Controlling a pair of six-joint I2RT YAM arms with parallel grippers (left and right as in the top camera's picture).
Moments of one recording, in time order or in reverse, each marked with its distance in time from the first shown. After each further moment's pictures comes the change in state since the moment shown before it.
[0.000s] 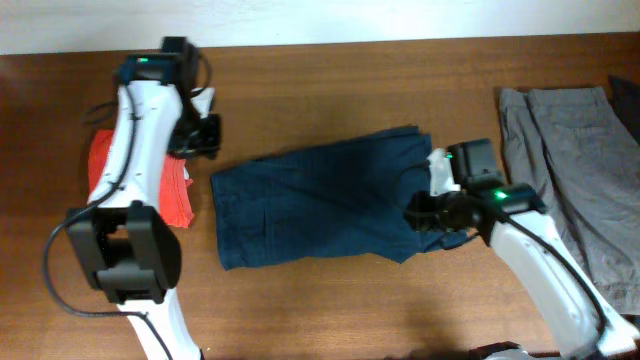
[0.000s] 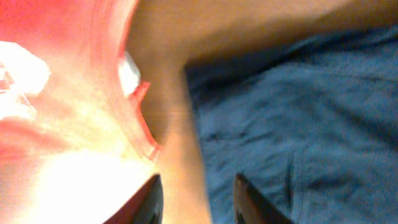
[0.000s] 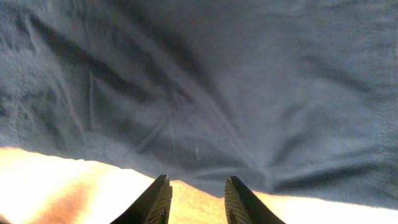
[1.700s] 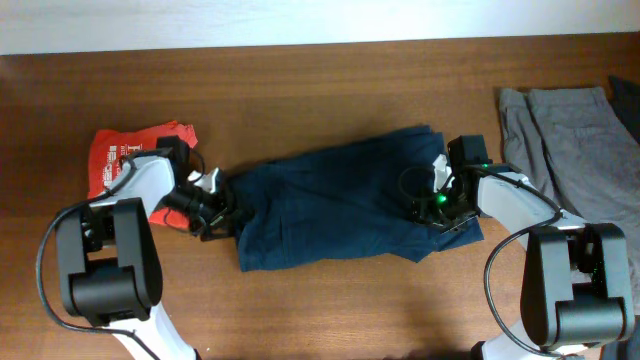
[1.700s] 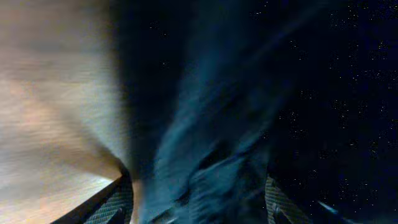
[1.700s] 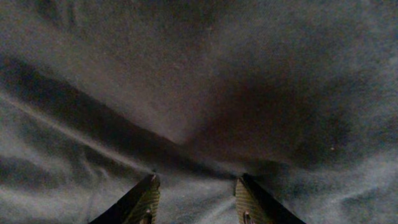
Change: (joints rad) left arm 0.124 -0.102 -0.792 0.483 0.585 -0.128; right arm -0.145 0.399 0.012 0.129 -0.048 0.004
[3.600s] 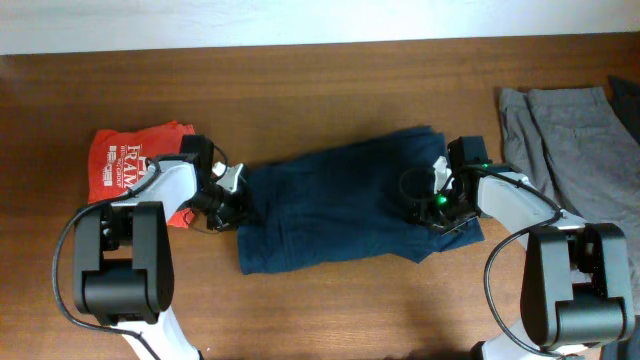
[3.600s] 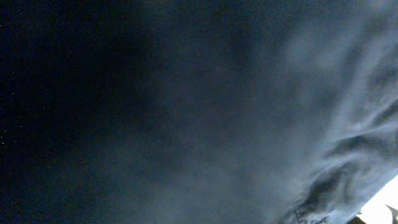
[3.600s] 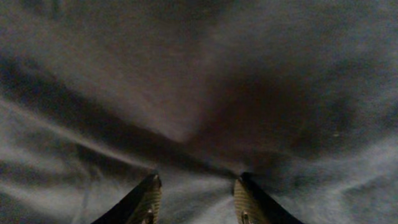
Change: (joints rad) left arm -0.112 -0.011 -0.049 0.161 -0.023 0.097; right arm 0.000 0.000 0.001 -0.023 0.003 0.000
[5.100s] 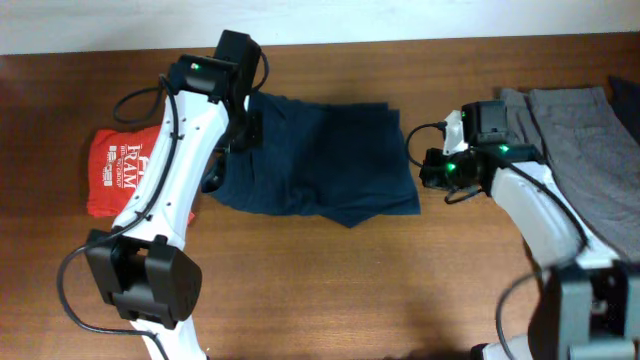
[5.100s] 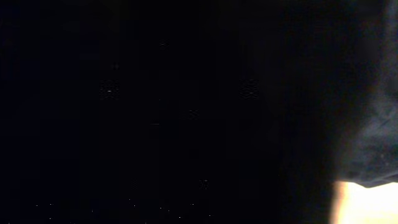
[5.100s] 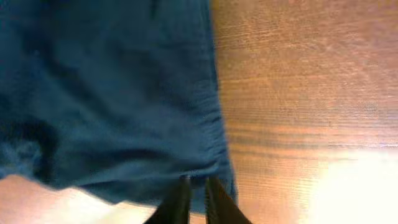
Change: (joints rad) left arm -0.248 0.002 0.839 -0.592 -0.708 -0.173; right arm 0.014 -0.107 0.169 0.032 0.056 0.000
